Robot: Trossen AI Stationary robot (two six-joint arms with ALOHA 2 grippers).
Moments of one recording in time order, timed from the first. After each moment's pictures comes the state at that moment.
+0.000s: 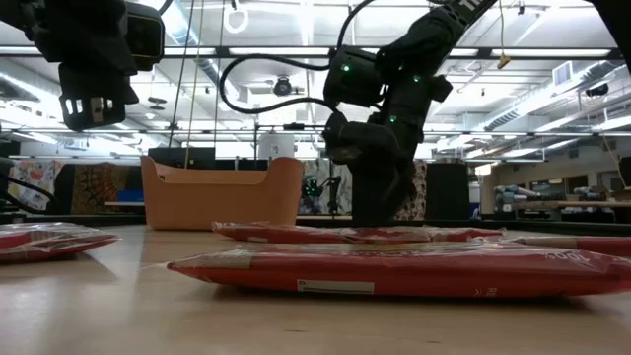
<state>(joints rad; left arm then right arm) -0.33 0.94 0.52 -0.19 0.00 -1.00 -0.09 1.92 1.17 -0.43 -0.15 0.41</state>
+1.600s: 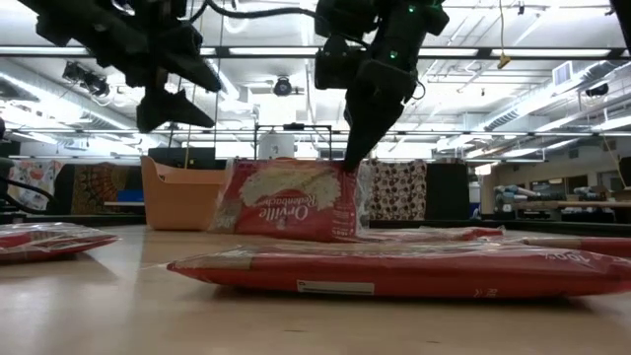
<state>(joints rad) -0.04 0.97 0.52 -0.08 -0.12 -0.70 0.00 1.84 1.39 -0.70 0.05 0.00</state>
